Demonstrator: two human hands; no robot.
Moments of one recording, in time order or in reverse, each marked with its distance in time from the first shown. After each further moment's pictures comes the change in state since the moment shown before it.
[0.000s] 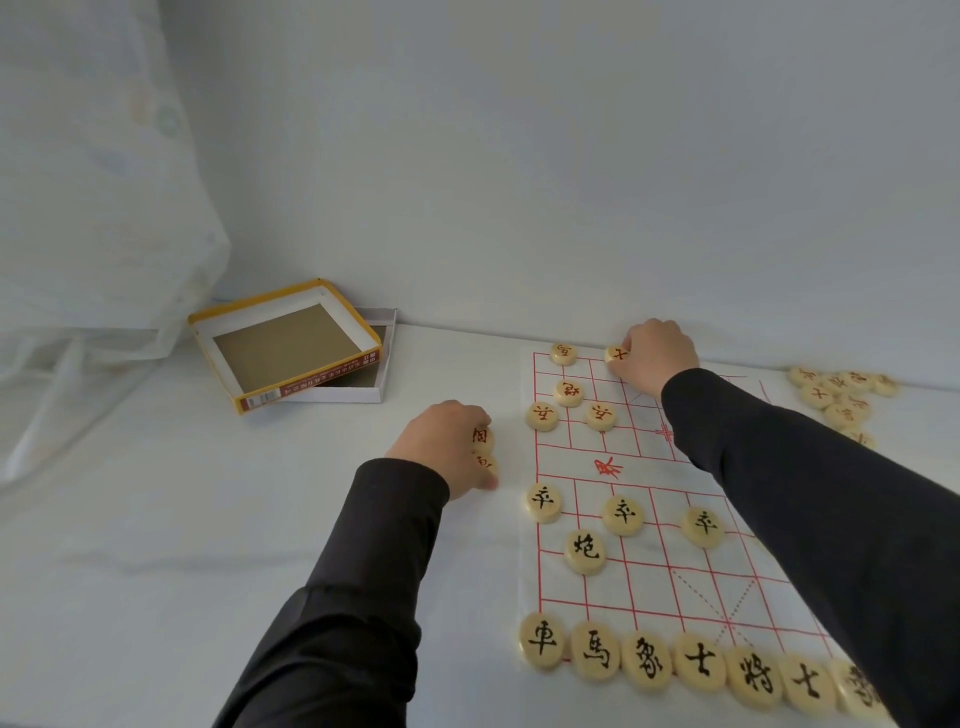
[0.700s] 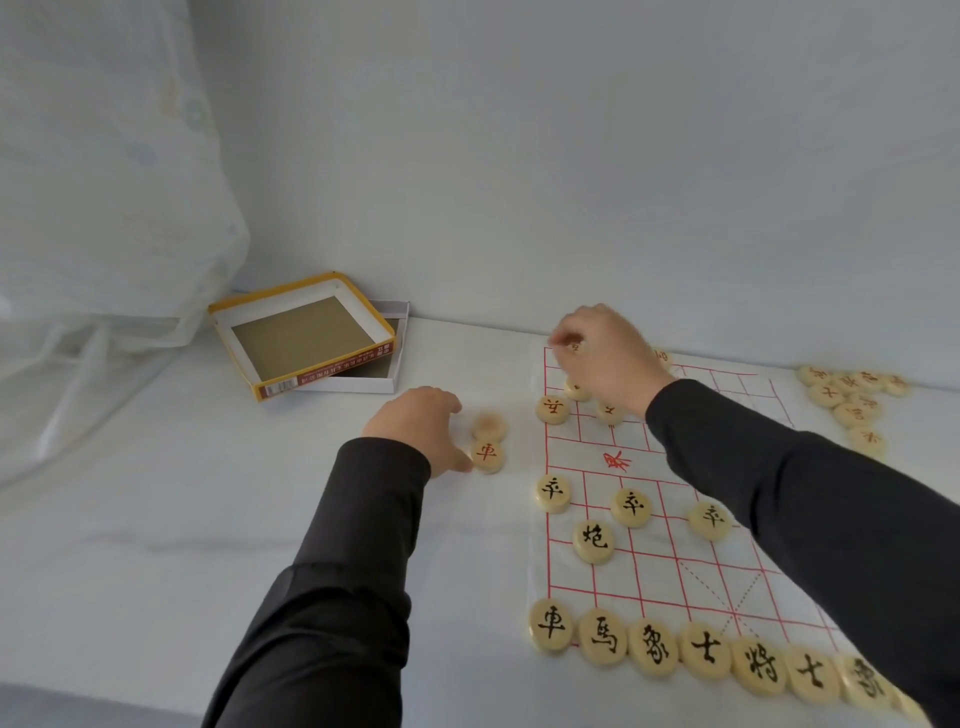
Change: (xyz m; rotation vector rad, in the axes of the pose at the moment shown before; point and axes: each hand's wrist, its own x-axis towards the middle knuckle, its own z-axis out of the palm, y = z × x) left_hand -0.006 -0.021 -0.017 0.069 0.000 -0.078; right_hand -0.057 -0.059 -0.036 0.458 0.113 -0.439
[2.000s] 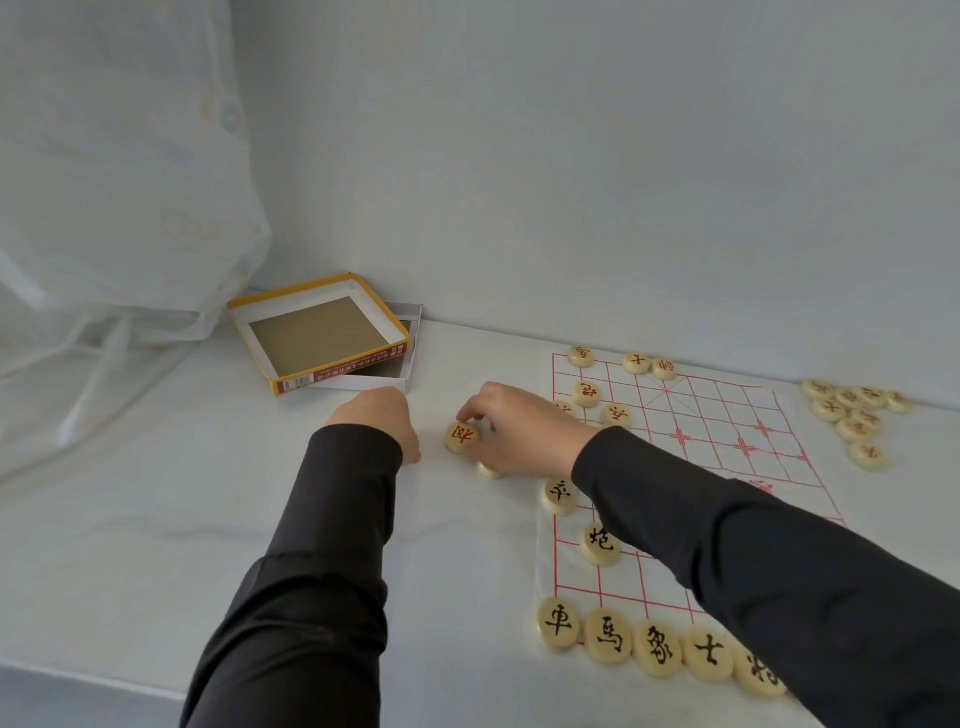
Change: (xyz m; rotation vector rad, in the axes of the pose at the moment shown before) left_hand 0.003 -0.031 -0.013 -0.043 -0.026 -0.243; right_hand -0.025 -0.081 0.039 -0.030 -0.499 -0.103
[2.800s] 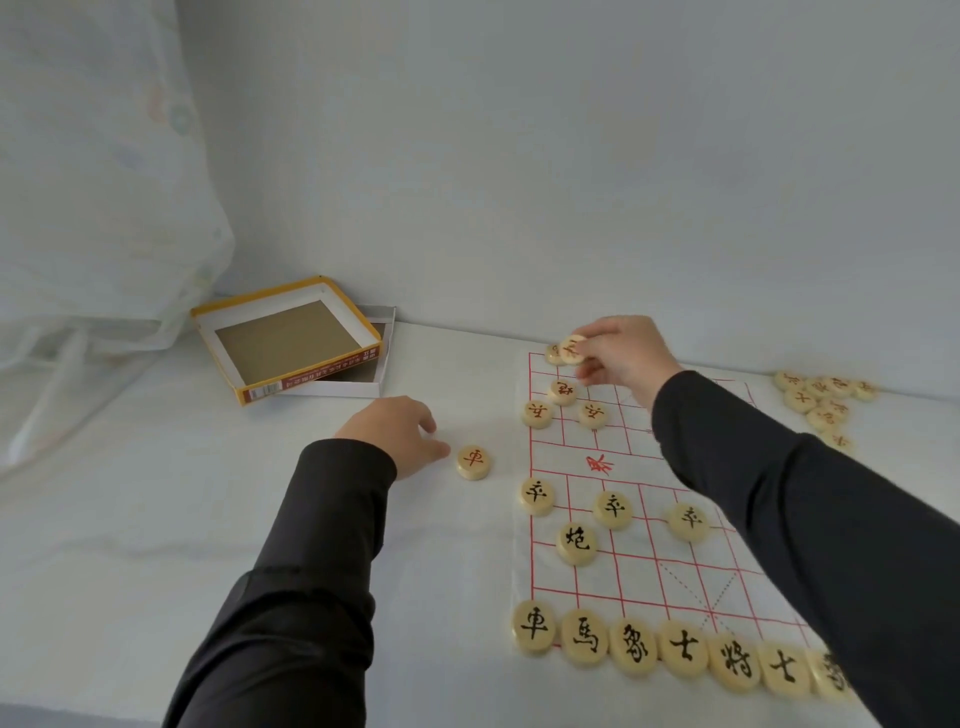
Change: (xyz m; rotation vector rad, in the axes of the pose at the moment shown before) left_hand -0.007 0.021 0.011 -0.037 -0.011 0.205; right_hand -0.016 0.091 -0.060 0.879 0.485 0.563
